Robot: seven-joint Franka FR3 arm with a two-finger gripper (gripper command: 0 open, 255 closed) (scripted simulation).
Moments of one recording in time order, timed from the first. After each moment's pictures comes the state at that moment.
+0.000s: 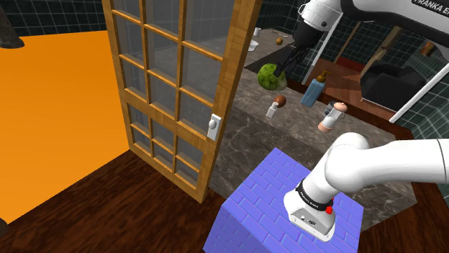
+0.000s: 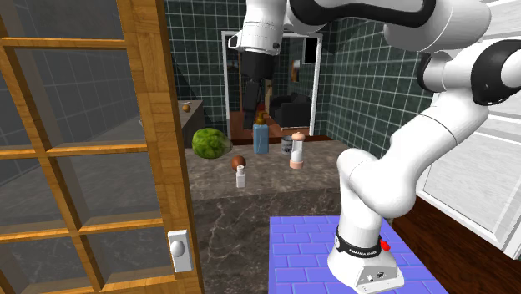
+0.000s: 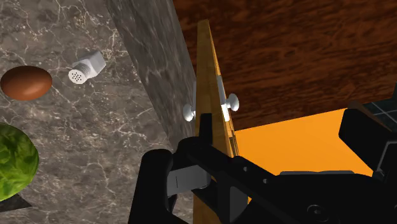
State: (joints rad) arm 0.02 -0.83 -0.05 -2.30 -0.02 1.62 0.06
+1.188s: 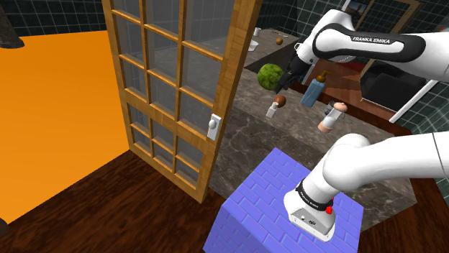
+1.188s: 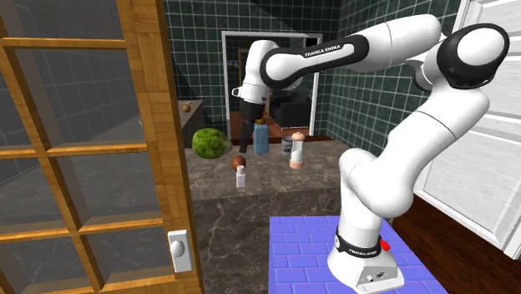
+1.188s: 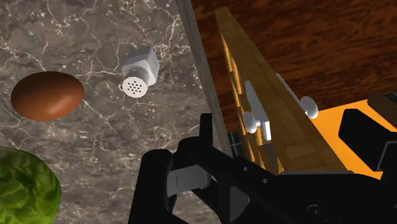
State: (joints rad) arm -0.06 -0.72 -0.42 -2.52 -0.14 2.00 -0.27
